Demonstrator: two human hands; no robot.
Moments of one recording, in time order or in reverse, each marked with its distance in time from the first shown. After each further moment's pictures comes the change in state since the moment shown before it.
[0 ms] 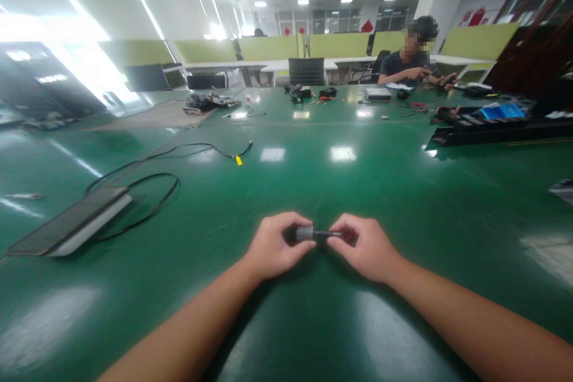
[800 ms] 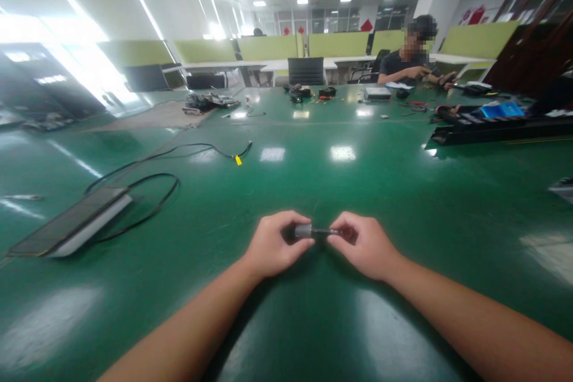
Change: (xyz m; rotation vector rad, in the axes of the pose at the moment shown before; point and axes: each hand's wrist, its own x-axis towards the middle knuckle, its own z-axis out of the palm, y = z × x) left_hand 0.000 -0.001 -0.002 0.009 0.008 -0.022; right_hand 0.001 0.001 0.001 0.018 0.007 0.008
